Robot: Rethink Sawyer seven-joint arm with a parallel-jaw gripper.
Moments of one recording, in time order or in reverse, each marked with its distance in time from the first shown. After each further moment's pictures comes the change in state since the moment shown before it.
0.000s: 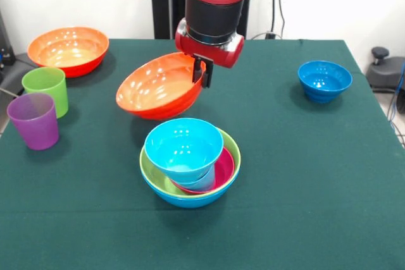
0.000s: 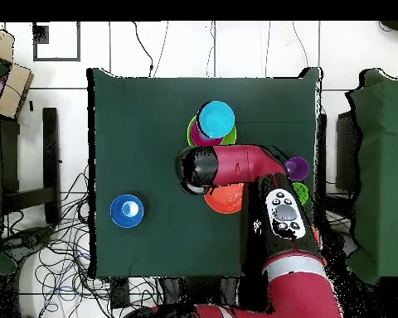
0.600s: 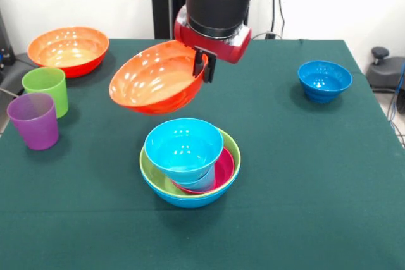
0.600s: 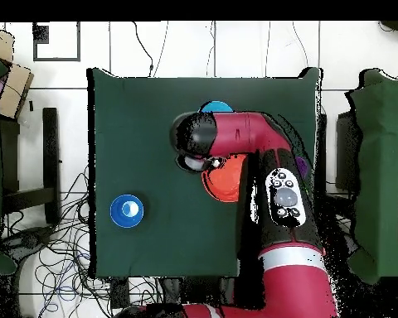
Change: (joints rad) arm 0.032 0.004 0.025 -0.215 0.019 0.282 0.000
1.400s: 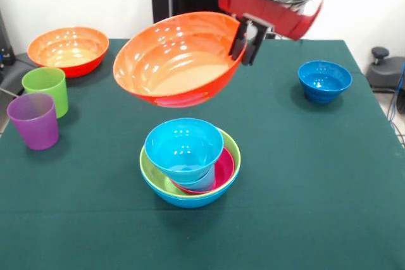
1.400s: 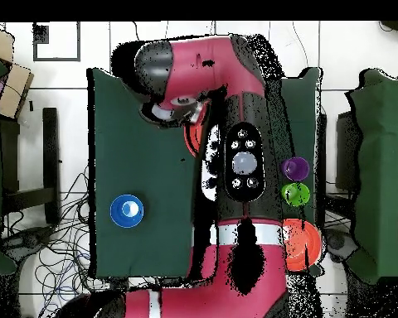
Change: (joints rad) arm 0.149 0.083 0.012 -0.502 -0.056 0.428 0.000
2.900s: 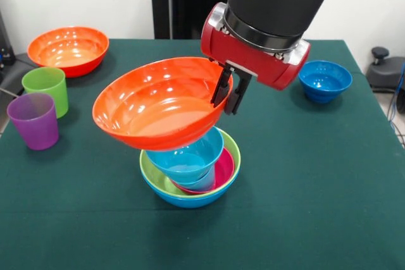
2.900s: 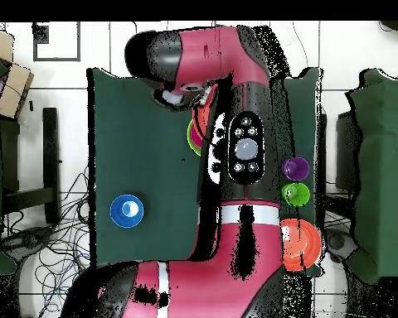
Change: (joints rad) arm -0.014 0.100 -0.014 -0.103 -0.024 -0.114 0.000
